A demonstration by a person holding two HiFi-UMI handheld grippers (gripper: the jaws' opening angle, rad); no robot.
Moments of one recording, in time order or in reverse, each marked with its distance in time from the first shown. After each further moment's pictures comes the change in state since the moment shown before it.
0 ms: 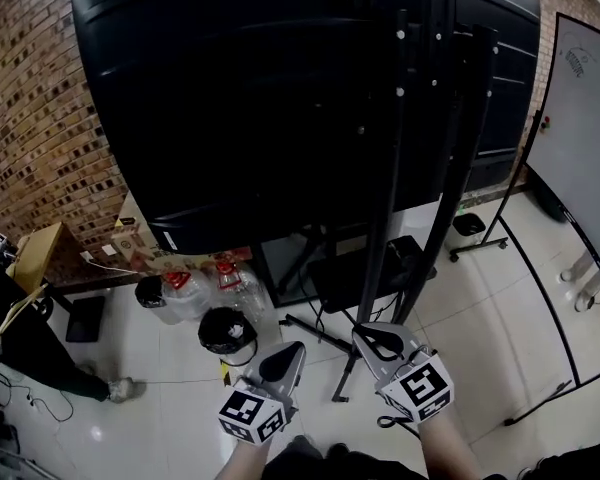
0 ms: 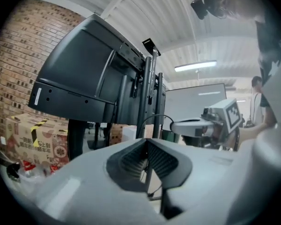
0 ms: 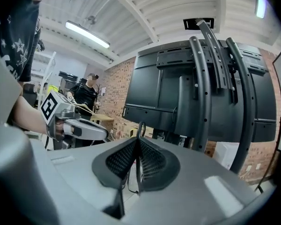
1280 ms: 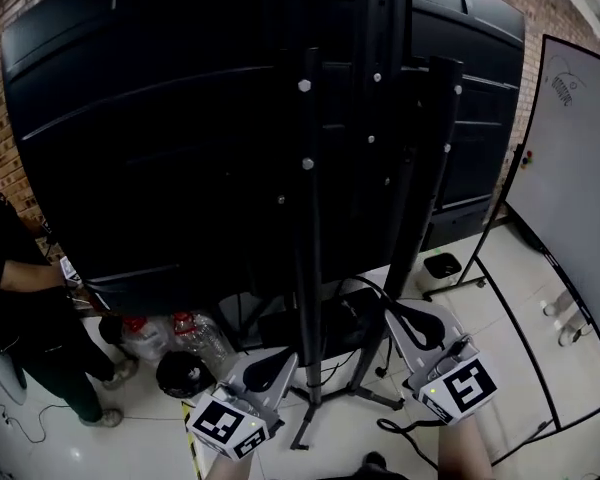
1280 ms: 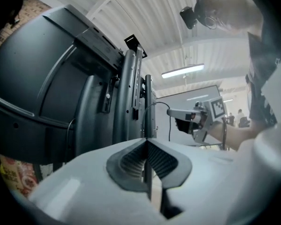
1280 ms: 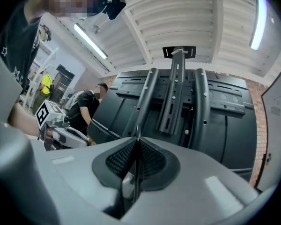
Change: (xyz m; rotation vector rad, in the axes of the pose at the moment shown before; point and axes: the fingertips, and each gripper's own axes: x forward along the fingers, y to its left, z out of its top) left arm 0.165 -0.044 0.093 0.102 -0.129 -0.116; right arm -0.058 -0.225 0.107 -0.184 -0.217 -0.157
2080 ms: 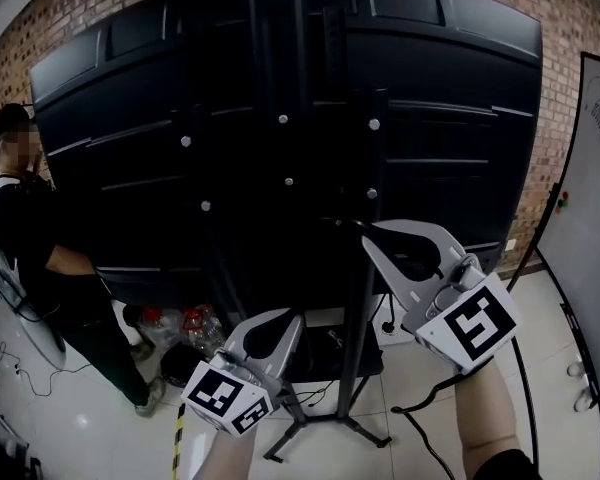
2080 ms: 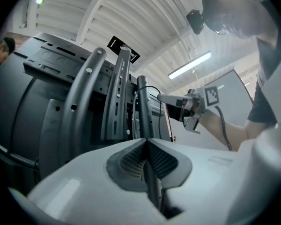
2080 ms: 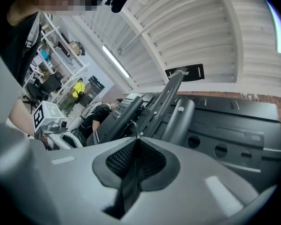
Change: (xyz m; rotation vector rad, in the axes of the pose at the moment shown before) left arm 0.157 -0.054 0.086 0.149 -0.100 0.236; right arm 0.019 -0.155 0.099 -0.133 -0.234 0.295
